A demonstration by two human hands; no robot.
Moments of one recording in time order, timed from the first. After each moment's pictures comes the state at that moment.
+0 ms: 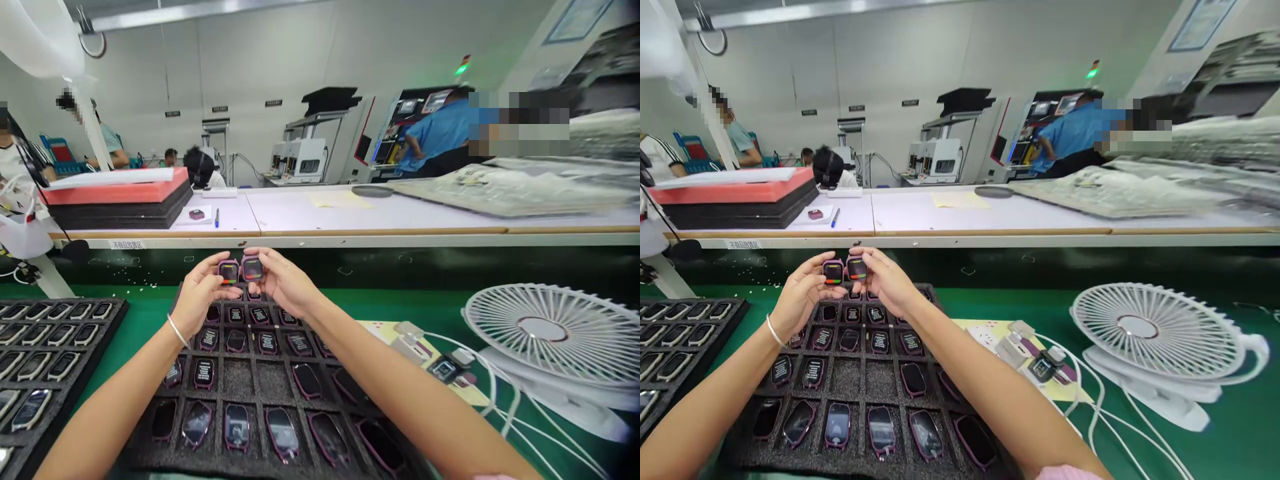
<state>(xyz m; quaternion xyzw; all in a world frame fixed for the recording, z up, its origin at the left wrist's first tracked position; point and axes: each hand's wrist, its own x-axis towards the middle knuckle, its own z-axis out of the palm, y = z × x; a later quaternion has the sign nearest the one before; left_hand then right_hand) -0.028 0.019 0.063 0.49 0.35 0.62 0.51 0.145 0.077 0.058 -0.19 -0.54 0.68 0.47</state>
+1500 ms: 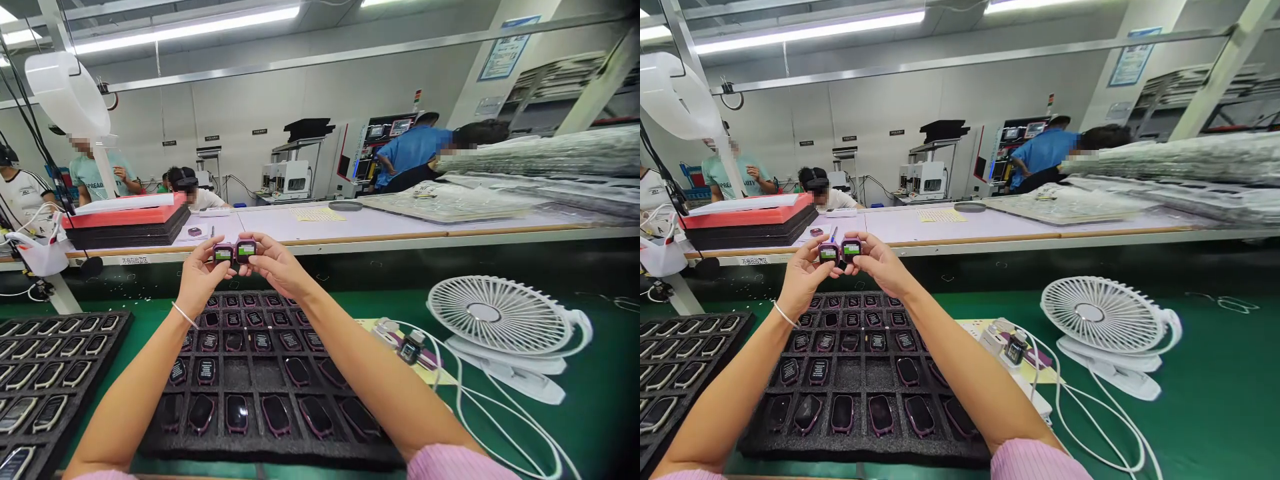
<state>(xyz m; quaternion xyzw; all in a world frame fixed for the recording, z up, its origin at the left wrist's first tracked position) -0.019 0.011 0.110 0.60 0.29 0.67 0.35 0.152 0.048 0.115 -0.10 -0.66 0.55 0.50</state>
